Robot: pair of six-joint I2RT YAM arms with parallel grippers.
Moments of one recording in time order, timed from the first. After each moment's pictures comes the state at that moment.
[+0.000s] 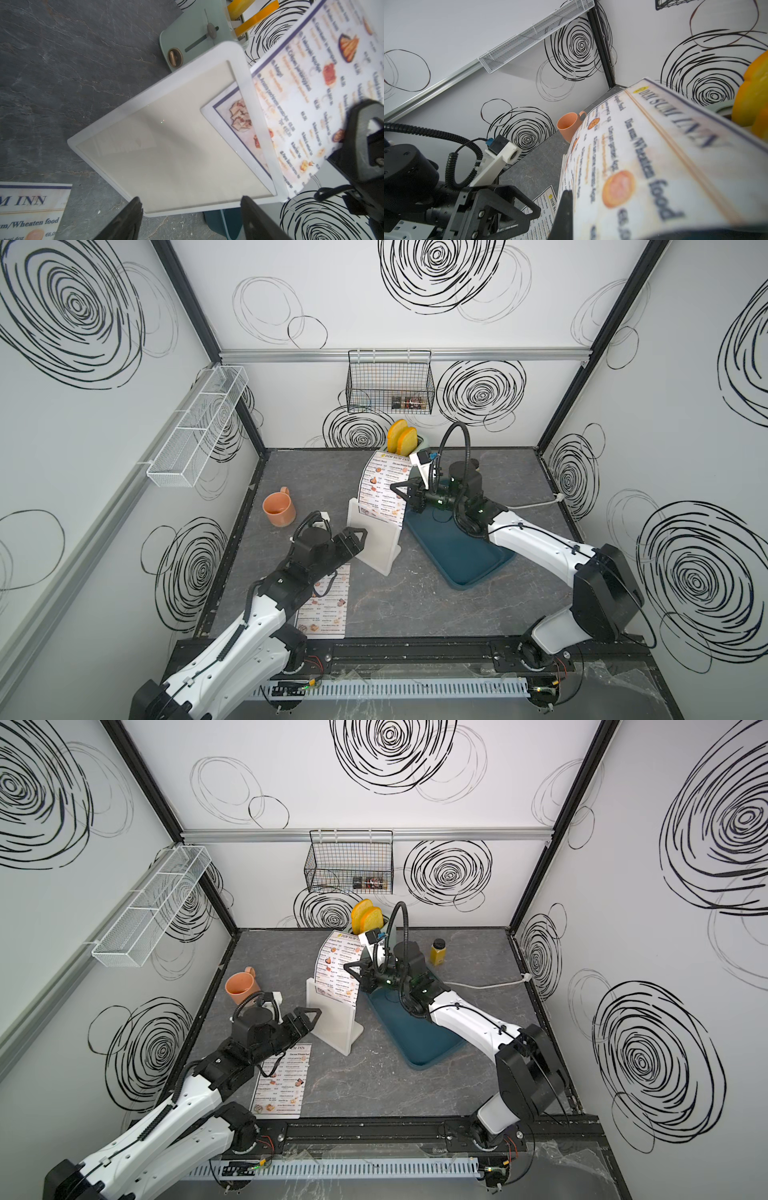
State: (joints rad) left arm -0.46 0.78 0.50 -0.22 0.10 -1.06; right arm 0.67 1.55 1.10 0.28 -0.51 0.34
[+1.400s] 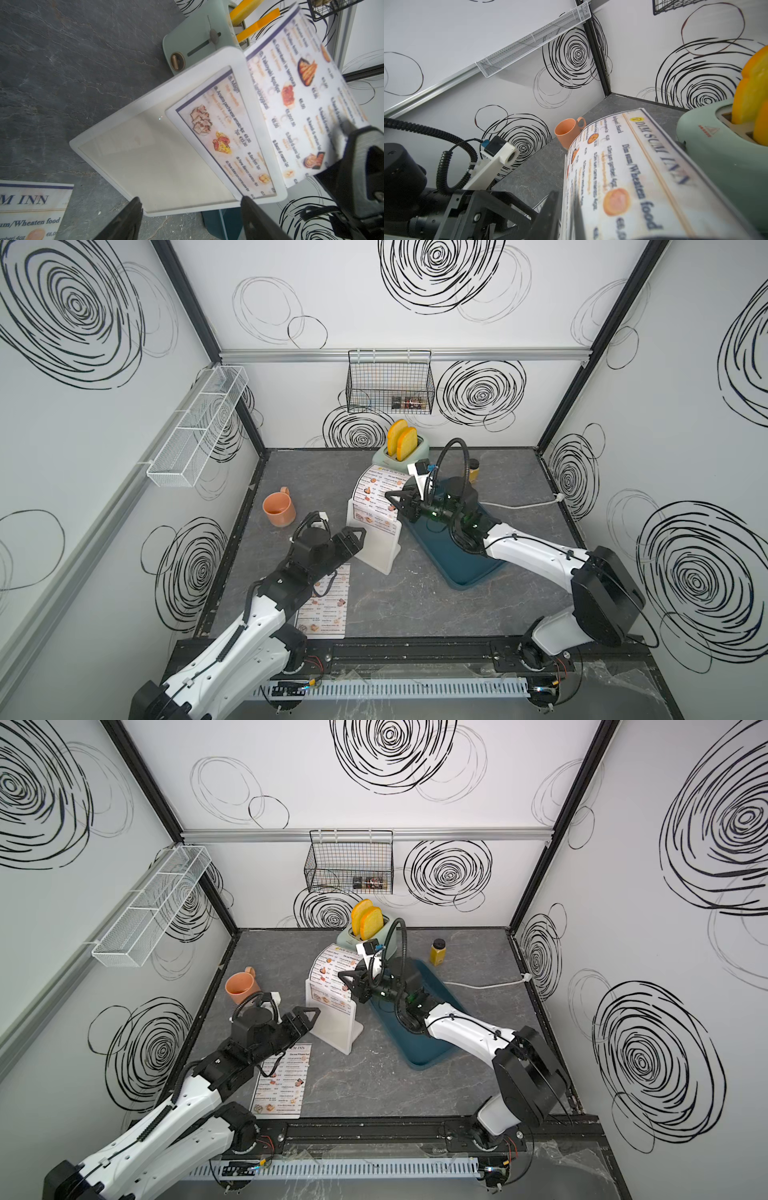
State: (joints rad) left arm -0.46 0.78 0.50 -0.22 0.08 -1.08; right arm 0.73 1.52 0.98 0.44 -0.38 0.38
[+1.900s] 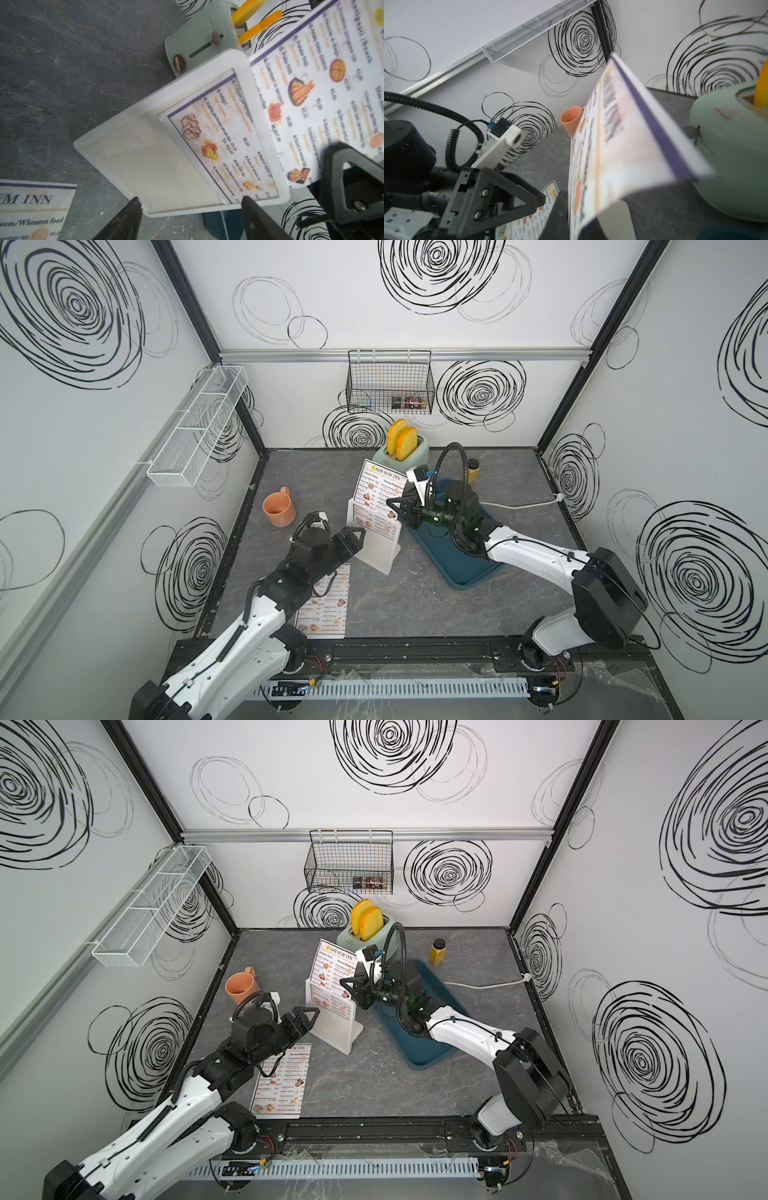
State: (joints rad) left arm -0.46 0.77 0.50 -0.23 0.06 -1.08; right arm 0.74 1.50 0.94 0.42 -0.44 0.36
